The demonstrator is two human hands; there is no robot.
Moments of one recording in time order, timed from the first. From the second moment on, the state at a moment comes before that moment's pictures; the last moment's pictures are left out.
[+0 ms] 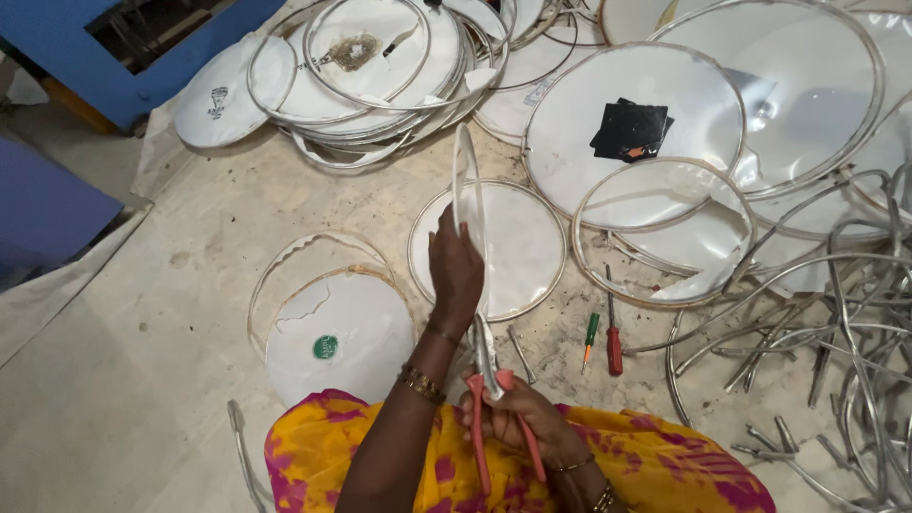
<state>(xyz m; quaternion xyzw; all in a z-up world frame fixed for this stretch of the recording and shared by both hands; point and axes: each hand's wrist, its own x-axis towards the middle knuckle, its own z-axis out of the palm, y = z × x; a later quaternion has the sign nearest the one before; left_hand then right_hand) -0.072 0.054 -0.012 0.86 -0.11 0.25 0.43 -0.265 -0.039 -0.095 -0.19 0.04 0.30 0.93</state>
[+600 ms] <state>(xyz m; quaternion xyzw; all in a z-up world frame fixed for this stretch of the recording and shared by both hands) 0.035 0.163 -0.108 0.83 0.12 0.22 0.50 -0.276 -0.047 -0.118 -0.28 0.14 0.23 0.92</state>
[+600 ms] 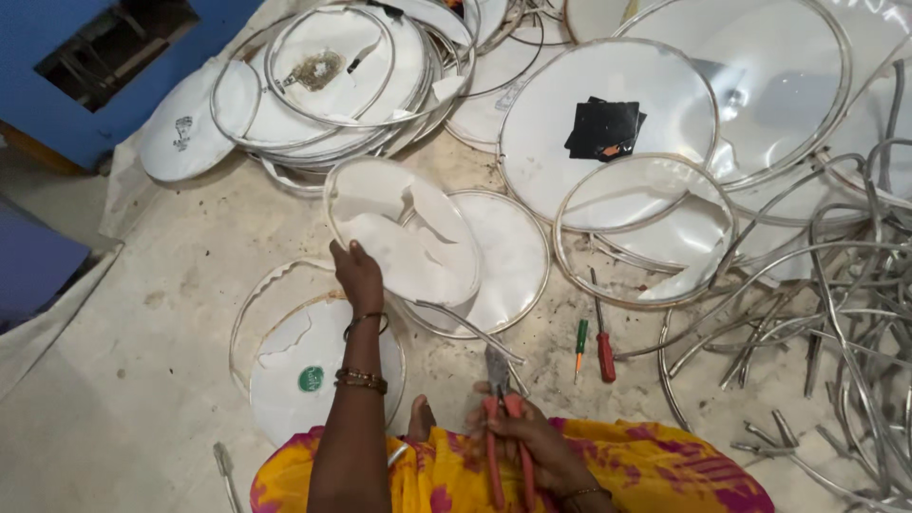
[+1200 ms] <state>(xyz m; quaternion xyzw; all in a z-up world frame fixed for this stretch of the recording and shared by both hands) -0.010 0.115 0.005 0.81 0.04 0.17 0.55 -0.287 -0.026 -0.082 -0.78 0.13 0.14 0.60</state>
